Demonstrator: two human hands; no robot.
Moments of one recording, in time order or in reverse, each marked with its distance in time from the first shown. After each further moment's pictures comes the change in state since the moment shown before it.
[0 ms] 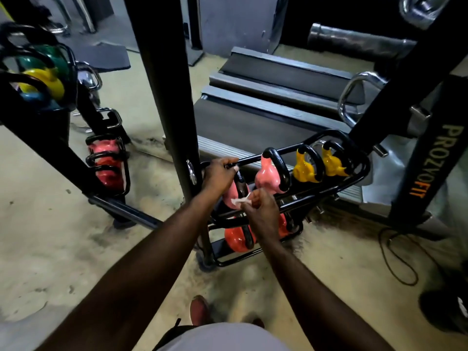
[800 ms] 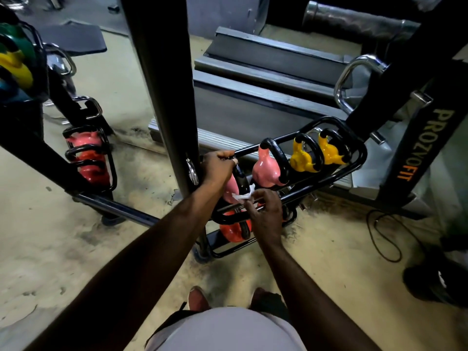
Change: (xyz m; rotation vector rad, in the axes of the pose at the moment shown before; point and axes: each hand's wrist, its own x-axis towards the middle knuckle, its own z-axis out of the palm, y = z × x) left_hand -0.013 0.027 -0.007 -0.299 0.071 -0.181; right_hand -0.014 0.018 0.018 -0.104 0.181 -0.155
